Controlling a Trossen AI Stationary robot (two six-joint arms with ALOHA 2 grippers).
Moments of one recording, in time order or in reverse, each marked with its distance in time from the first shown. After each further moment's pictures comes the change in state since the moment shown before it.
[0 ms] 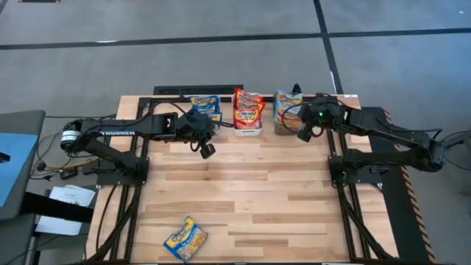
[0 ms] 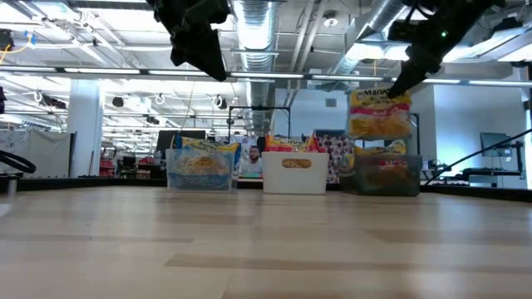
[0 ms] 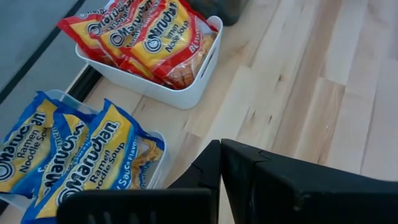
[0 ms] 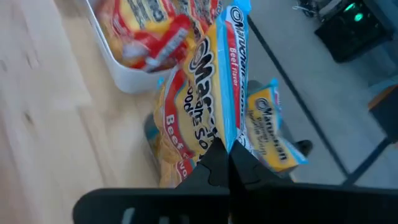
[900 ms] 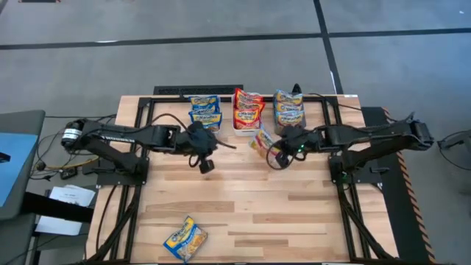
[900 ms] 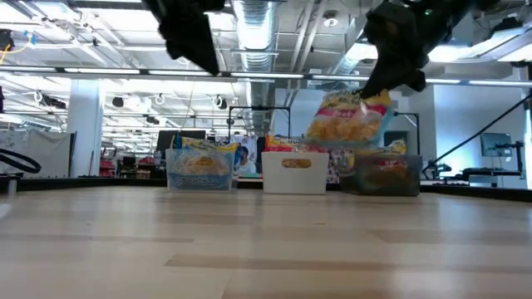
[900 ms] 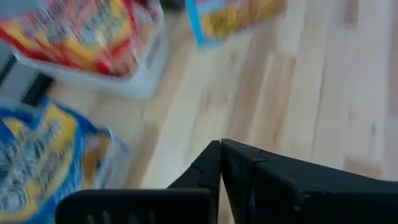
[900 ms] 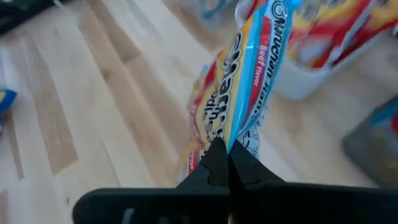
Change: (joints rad) left arm -0.174 0.020 0.000 -0.039 -0.018 -0.026; right arm 0.445 0.239 0.000 0.180 -0.052 0.790
